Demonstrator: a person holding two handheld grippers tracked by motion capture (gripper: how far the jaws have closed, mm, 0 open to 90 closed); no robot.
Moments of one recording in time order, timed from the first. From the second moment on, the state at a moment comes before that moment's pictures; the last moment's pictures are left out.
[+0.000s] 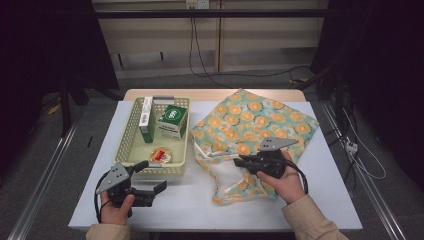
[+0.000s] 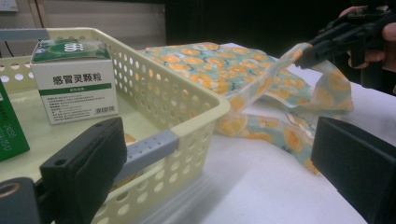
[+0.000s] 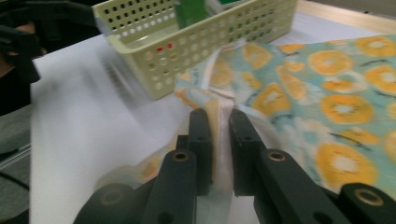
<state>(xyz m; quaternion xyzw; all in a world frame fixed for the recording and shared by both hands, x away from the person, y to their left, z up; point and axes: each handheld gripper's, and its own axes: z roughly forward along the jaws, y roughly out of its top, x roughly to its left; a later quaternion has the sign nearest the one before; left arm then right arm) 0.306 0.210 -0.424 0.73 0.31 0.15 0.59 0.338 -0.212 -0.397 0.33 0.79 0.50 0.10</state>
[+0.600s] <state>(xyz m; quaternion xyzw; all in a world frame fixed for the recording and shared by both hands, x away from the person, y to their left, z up) 0.307 0.206 -0.425 0.73 0.30 0.14 0.59 0.362 -0.272 -0.419 0.42 0.76 0.47 0.15</state>
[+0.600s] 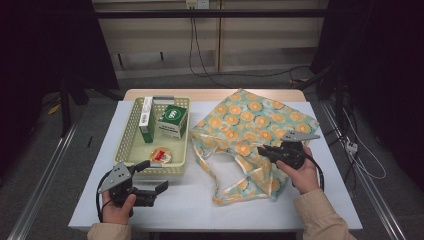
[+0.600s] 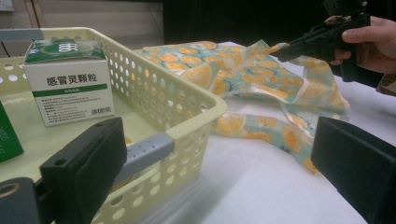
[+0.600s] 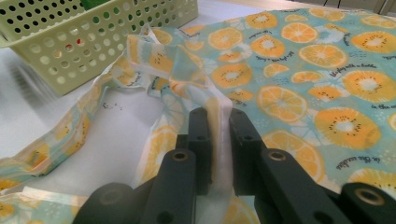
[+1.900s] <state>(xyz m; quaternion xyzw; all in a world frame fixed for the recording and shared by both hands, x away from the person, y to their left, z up) 0.305 0.203 -0.424 0.74 0.29 0.15 0.59 0.358 -0.214 -0.420 0.35 0.82 0.43 0.13</state>
